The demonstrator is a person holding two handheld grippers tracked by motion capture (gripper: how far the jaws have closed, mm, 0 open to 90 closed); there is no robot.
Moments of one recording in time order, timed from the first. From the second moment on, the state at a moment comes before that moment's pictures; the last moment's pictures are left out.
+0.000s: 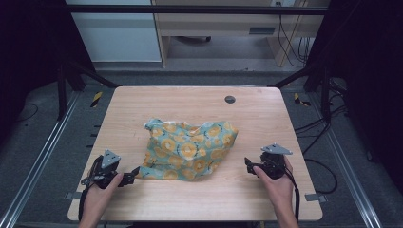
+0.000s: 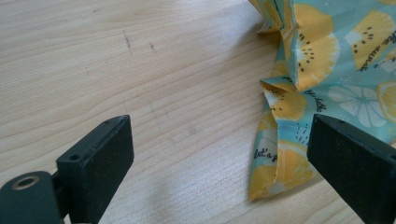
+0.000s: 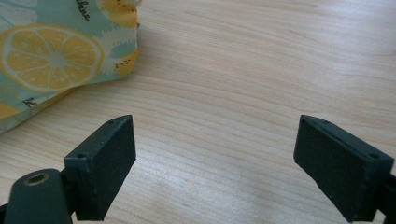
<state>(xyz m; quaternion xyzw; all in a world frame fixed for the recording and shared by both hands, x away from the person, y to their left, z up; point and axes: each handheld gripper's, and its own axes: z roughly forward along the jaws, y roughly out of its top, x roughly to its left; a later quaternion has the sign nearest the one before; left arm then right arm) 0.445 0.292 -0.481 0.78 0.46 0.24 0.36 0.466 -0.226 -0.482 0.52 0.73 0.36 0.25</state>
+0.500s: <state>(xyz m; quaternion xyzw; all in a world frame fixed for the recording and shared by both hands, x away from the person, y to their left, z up) 0.444 0.291 -0.481 0.78 0.46 0.24 0.35 0.464 -0.215 -0.458 0.49 0.74 0.36 0.27</state>
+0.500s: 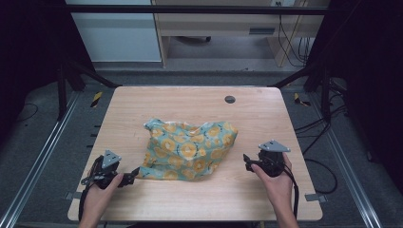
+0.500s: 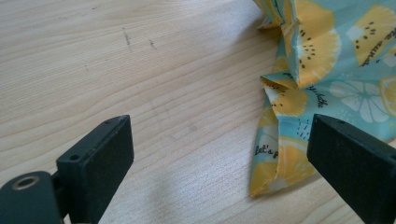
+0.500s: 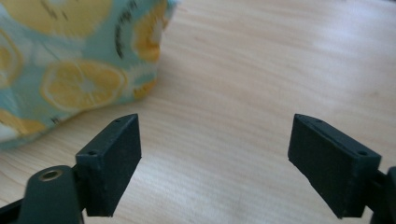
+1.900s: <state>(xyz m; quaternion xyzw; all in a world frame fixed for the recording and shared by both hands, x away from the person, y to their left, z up) 0.449 0.295 -0.476 0.78 0.44 0.27 0.34 0.585 -0.118 -0.374 0.48 0.79 0.35 0.17</state>
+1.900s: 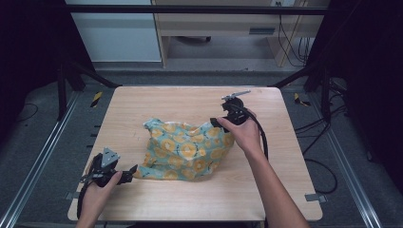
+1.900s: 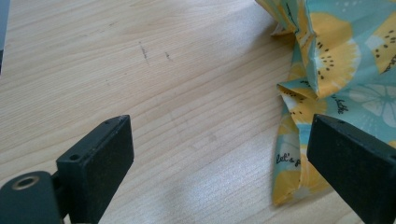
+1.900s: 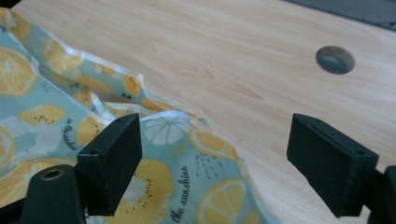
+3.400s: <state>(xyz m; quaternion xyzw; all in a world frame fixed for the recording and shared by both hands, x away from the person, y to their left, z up) 0.432 0.284 -0.443 0.79 0.40 0.28 0.37 0.488 -0.120 -0.358 0.34 0.82 0.44 0.13</state>
